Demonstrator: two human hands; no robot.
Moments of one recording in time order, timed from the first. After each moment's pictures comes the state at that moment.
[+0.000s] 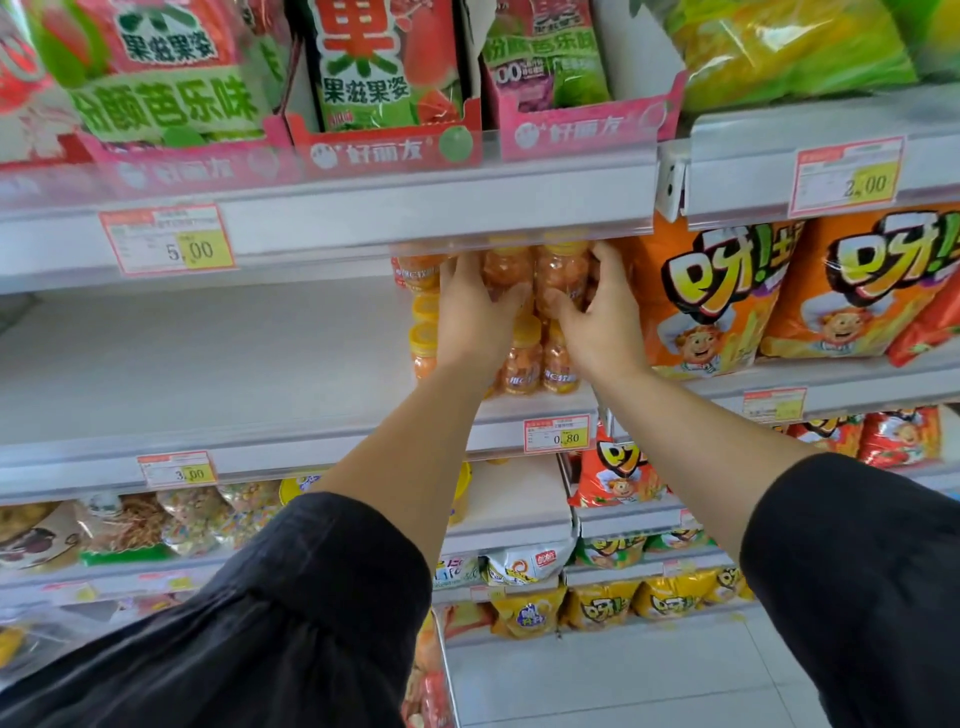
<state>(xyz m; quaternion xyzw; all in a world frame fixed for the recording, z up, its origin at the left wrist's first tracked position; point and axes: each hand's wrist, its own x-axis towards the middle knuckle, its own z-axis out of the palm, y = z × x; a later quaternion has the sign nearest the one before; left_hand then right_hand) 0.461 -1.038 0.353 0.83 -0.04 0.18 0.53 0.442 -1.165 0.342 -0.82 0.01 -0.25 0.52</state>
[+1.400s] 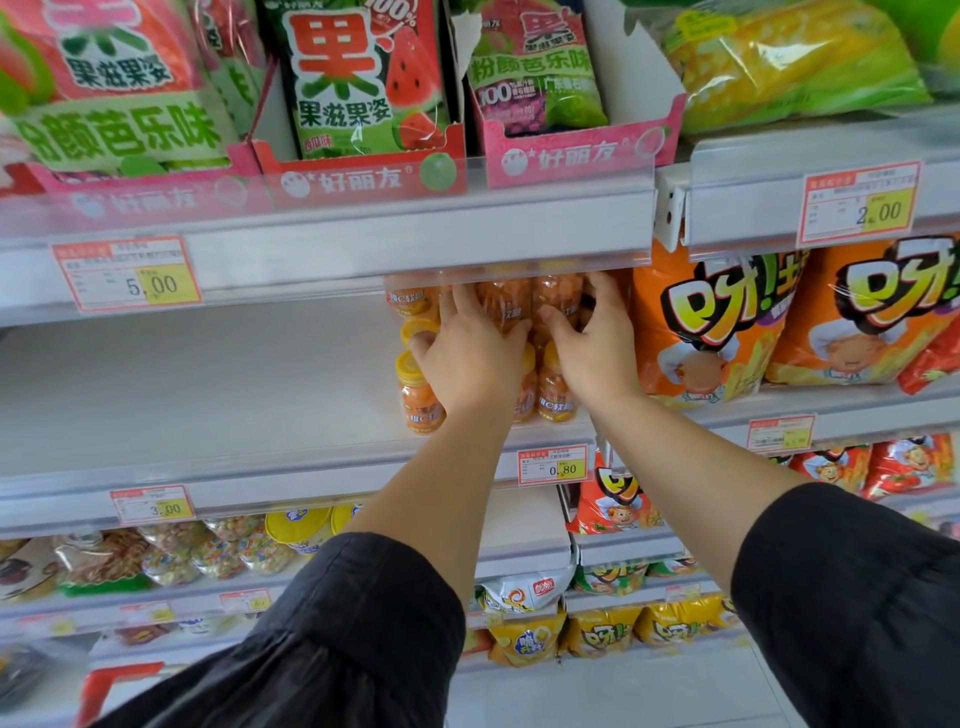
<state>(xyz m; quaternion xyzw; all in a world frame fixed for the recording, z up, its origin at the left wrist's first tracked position) 0.470 -1.055 0.333 0.92 0.07 0.26 0.29 0.467 -1.169 0.330 -0.80 0.04 -0.25 0.54</state>
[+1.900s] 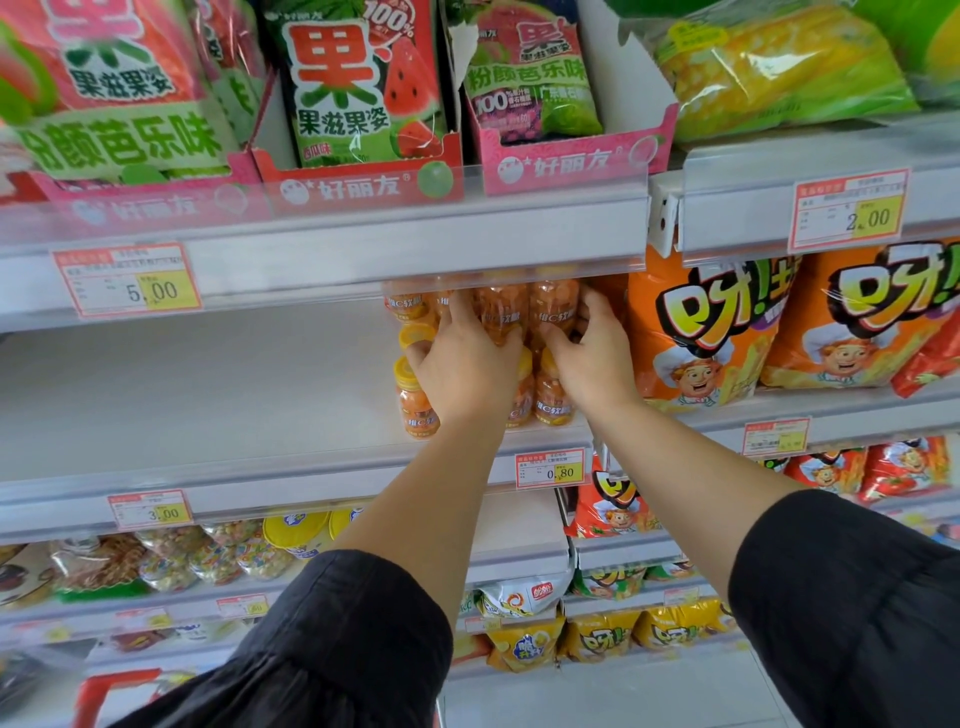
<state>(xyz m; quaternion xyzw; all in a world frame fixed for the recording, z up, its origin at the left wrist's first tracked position) 0.467 -1.053 0.330 0.91 0.08 0.26 0.31 0.469 -1.173 0.322 -0.82 0.05 -0.21 0.53</state>
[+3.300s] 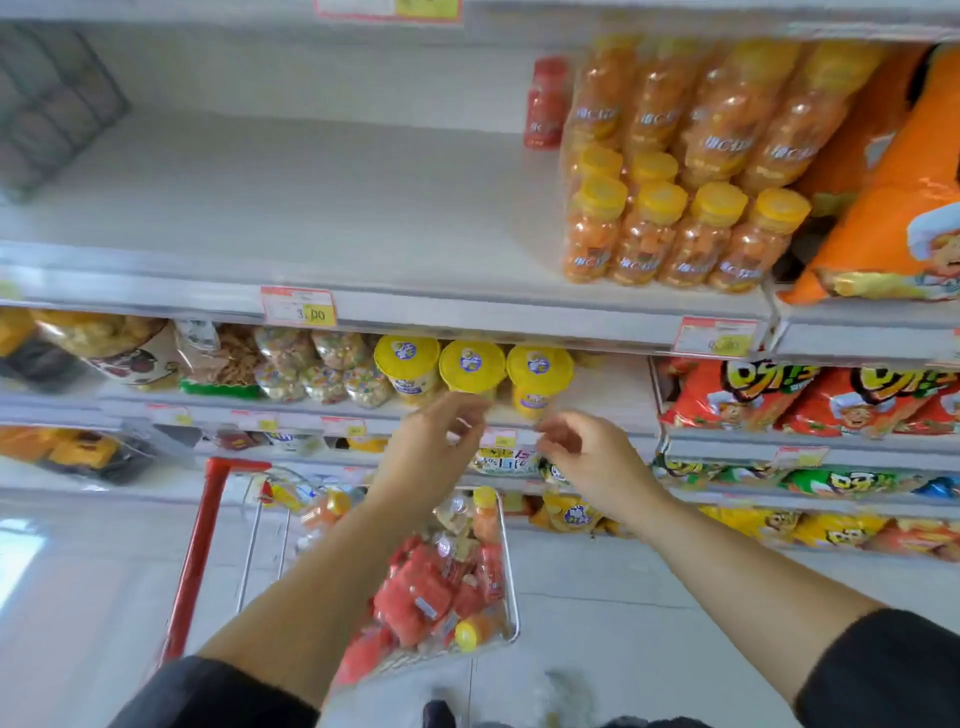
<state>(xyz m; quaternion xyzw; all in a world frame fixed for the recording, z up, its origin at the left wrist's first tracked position) 0.293 -0.850 0.191 0.90 0.01 -0.01 0.44 0.313 -1.056 0.184 -0.88 -0.05 0.14 0.45</state>
